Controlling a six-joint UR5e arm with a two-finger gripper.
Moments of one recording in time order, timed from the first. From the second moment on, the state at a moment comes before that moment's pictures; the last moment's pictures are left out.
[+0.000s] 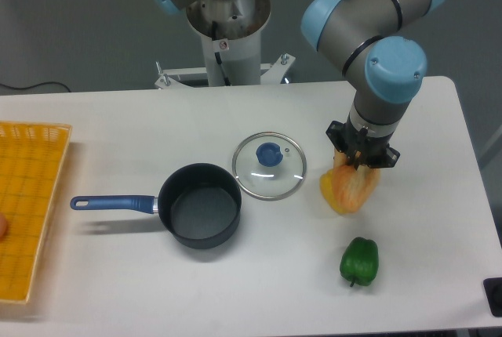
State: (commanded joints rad) arm 2.67 -1.94 -1.45 -1.34 1.59 1.17
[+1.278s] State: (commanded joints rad) arm 2.44 -1.85 -1.57 -1.33 1.59 0.98
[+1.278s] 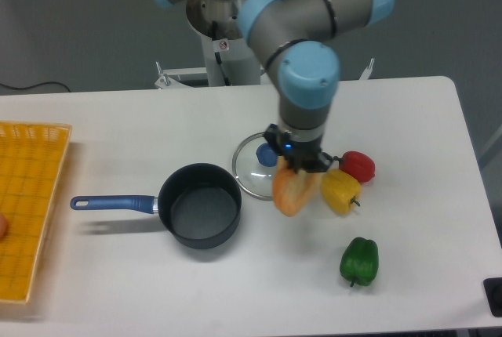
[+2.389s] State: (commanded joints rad) arm 2.25 -1.90 -1.64 -1.19 1.59 0.81
